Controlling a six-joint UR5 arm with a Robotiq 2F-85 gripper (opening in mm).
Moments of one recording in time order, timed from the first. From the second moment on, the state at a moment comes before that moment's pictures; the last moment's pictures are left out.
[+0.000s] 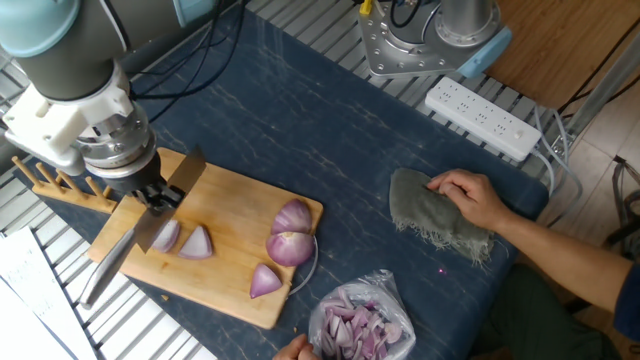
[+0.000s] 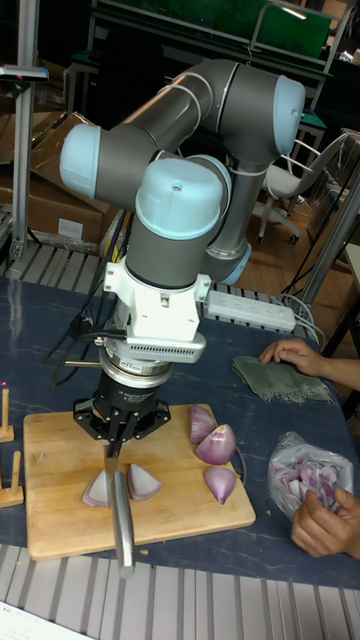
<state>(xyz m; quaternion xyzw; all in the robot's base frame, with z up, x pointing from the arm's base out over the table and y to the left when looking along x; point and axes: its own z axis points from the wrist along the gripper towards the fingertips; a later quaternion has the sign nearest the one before) 0.672 -0.054 0.093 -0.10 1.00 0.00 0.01</state>
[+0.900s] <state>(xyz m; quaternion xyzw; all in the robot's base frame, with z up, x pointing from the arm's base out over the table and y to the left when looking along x) 0.673 -0.051 0.092 -0.13 0.99 0.01 0.01</state>
